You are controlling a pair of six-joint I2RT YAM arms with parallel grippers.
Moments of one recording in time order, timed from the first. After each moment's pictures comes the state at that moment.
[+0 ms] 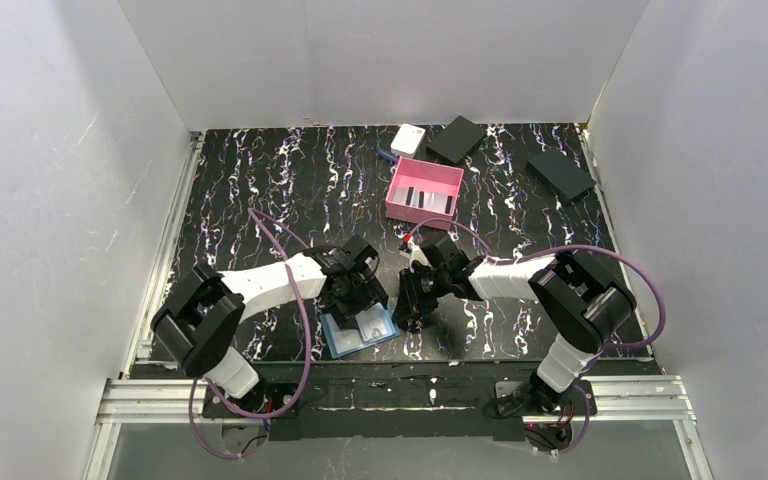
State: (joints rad) left arm -0.80 1.56 0.87 -0.61 0.04 -1.32; right arm 0.77 1.68 0.72 0.04 -0.60 0.58
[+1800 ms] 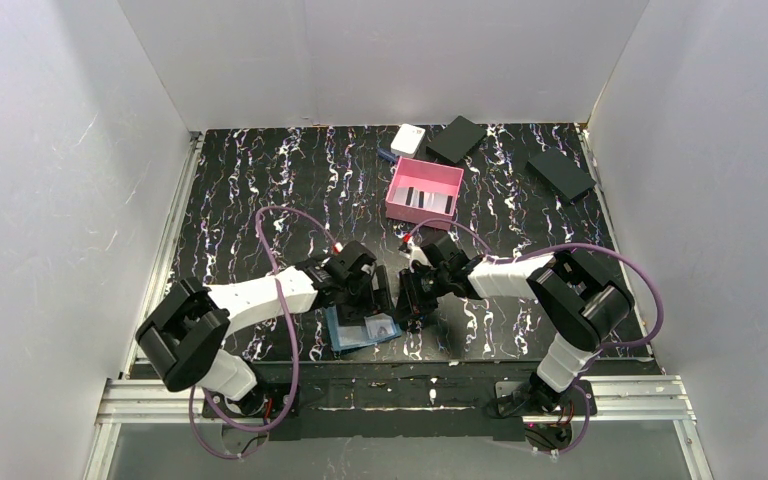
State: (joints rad) left arm -0.83 1.46 0.75 -0.38 0.13 -1.00; right arm 0.77 1.69 0.73 0.03 -0.62 0.58
